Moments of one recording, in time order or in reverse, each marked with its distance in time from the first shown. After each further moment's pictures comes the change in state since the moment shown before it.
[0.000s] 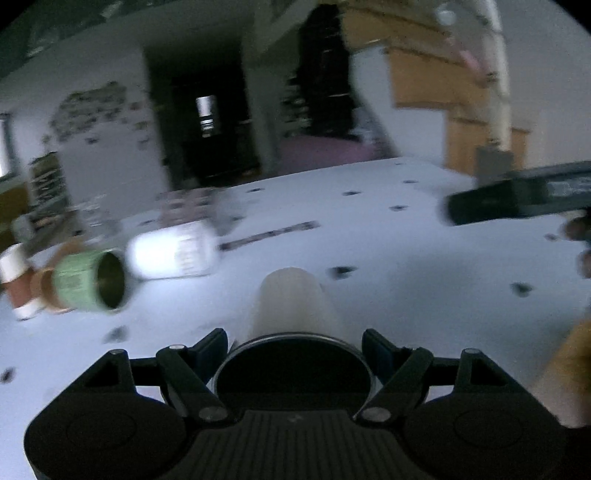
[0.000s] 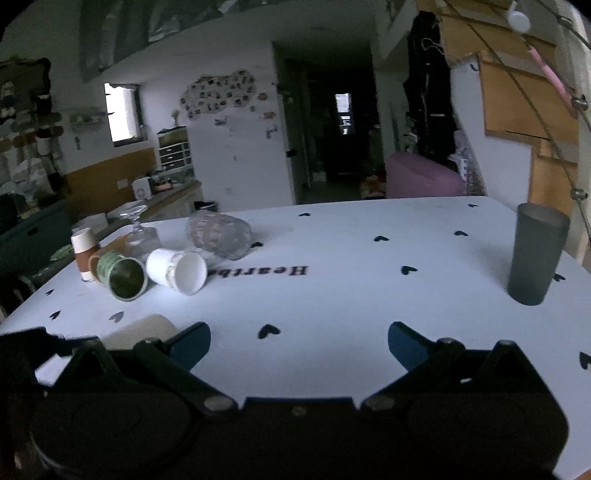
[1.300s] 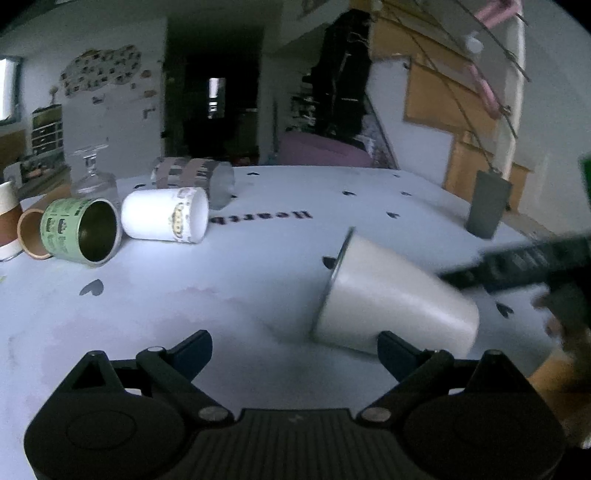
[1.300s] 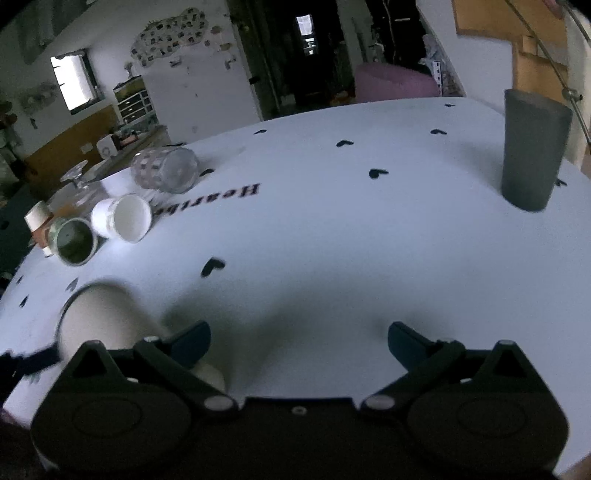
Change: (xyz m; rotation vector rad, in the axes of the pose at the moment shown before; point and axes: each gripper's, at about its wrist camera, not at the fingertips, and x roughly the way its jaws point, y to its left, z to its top) left arm 0.002 0.025 -0.015 -0.192 0.015 -0.047; right arm 0.041 -0.034 -0.024 0.132 0.271 -0.018
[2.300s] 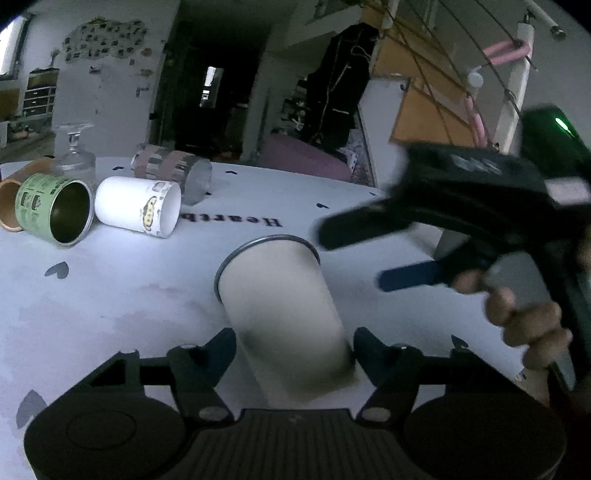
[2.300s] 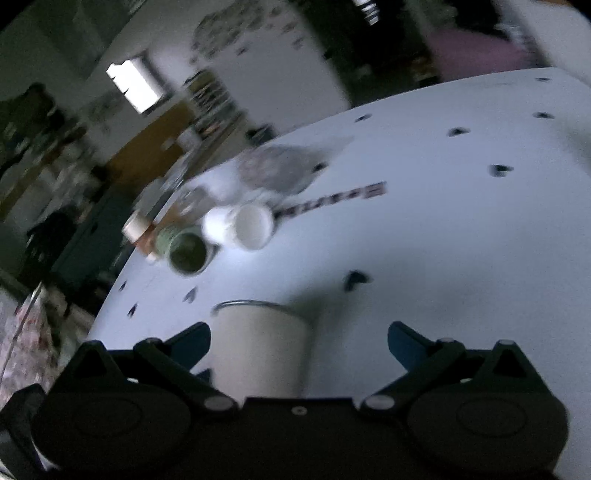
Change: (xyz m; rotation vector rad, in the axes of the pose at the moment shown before) left arm -0.005 -0.007 0.007 -0.115 0.003 -0.137; right arm 0.021 0.057 0.056 0.036 0.153 0.351
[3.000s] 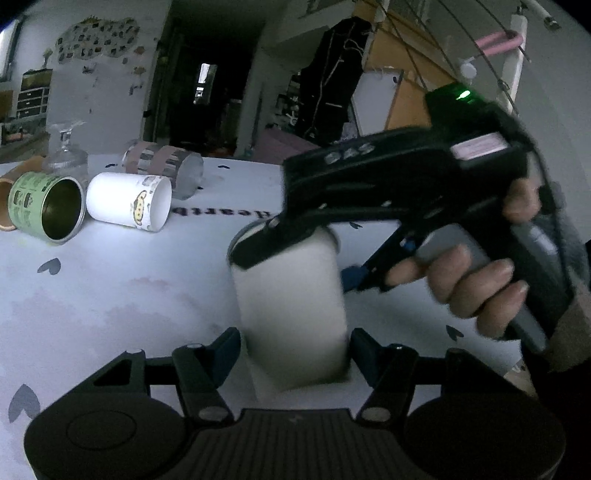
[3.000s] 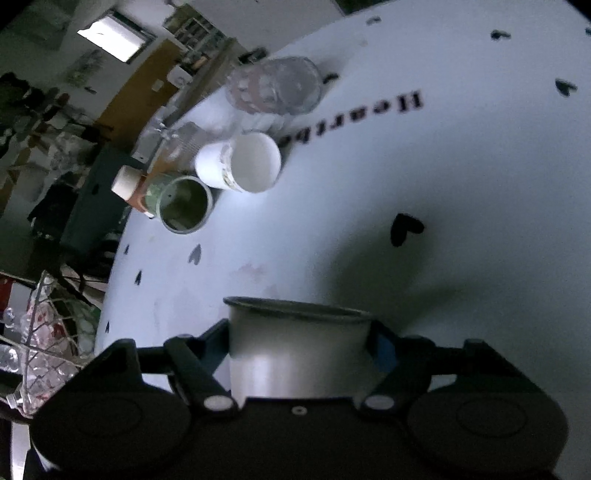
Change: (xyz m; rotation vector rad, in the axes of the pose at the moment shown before) left arm 0.002 -0.007 -0.005 0.019 0.012 -0.003; right arm 0.045 -0.006 0.015 0.104 0.210 0.063
